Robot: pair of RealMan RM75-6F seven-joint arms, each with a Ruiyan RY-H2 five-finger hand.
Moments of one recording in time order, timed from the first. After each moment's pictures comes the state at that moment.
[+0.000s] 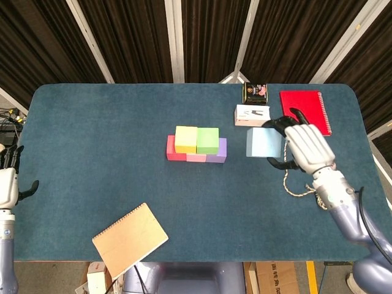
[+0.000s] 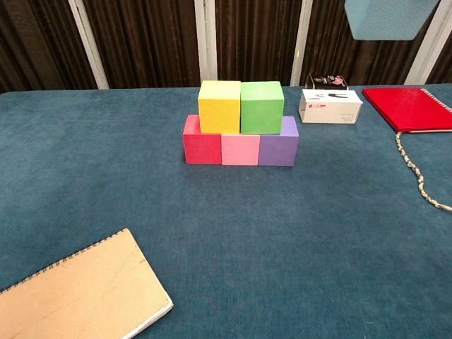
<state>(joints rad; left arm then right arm) -0.24 -1.30 -0.21 -1.45 1.13 1.35 0.19 0.78 -0.69 0.32 -2.10 -0.88 0.92 -0.10</state>
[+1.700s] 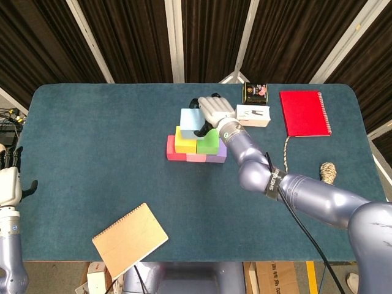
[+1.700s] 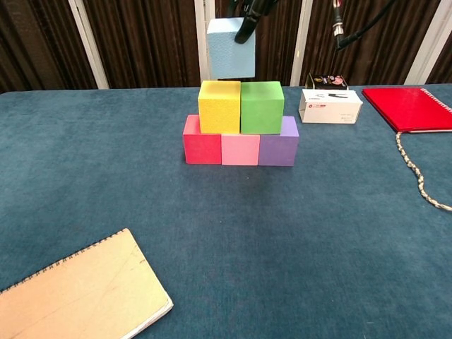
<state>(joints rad) -0.26 -1.36 -0.23 -1.41 1.05 1.36 0.32 1.60 -1.20 0.10 -1.40 0.07 0.51 -0.39</state>
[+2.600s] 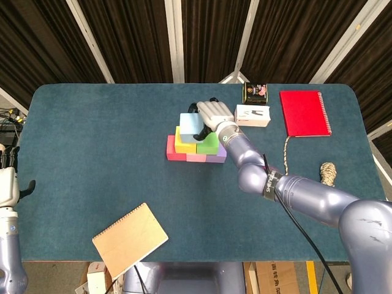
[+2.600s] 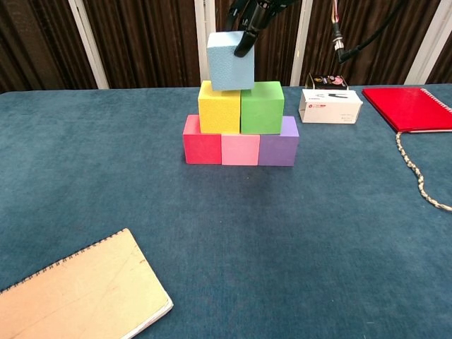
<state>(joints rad) -0.25 -1.36 -0.24 -1.41 1.05 1.37 0.31 1.59 -1.24 0.07 -1.37 0.00 0.50 -0.32</state>
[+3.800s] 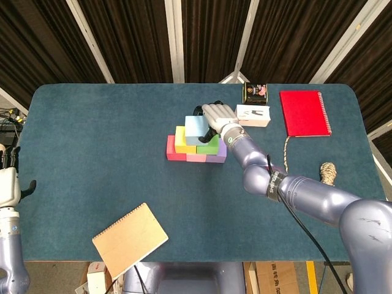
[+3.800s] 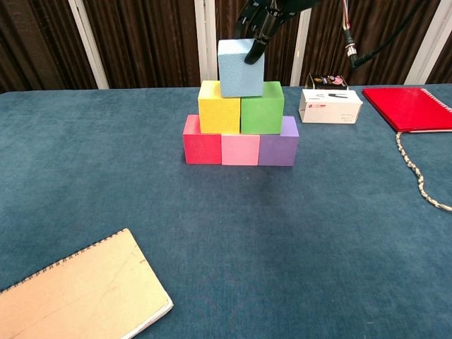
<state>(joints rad) -0.25 -1.38 -0.24 -1.41 1.05 1.38 0.33 1.59 -1.24 0.02 -1.37 -0.05 0.48 -0.25</state>
